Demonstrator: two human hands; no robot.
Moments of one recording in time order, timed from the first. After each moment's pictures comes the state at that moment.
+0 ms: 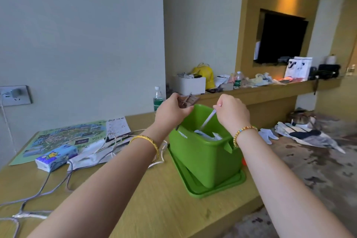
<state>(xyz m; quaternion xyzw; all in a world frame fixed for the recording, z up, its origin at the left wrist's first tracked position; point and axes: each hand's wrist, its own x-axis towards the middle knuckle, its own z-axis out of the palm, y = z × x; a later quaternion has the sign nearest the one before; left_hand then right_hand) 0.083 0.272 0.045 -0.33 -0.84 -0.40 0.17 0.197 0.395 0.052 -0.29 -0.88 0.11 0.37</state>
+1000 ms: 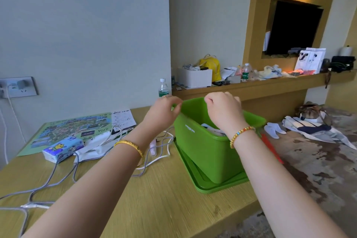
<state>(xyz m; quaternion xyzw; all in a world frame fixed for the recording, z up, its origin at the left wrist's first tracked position) 0.063 0.235 0.028 -0.43 -0.81 -0.32 0.21 0.178 0.364 0.043 -0.20 -0.91 0.07 0.36</state>
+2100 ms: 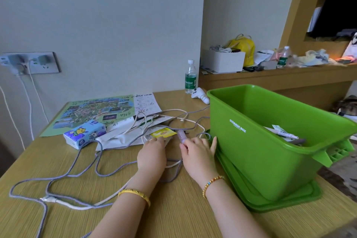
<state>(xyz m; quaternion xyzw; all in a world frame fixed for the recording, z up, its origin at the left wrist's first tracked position) -0.015 0.163 -0.131 -0.17 -0.97 -0.15 0.11 0.051 0.275 -0.135 -0.16 -0.95 0.13 0.22</state>
